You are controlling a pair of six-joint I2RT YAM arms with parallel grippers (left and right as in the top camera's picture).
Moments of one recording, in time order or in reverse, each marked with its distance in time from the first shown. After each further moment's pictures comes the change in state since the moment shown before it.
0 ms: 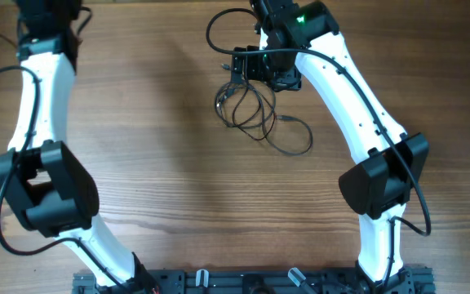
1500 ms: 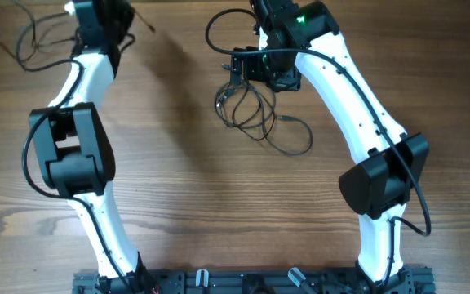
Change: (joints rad) left arm -0.097 0.270 -0.017 0.136 0.018 0.063; right arm 0.000 0.000 0.000 -0.006 -0.023 -0.007
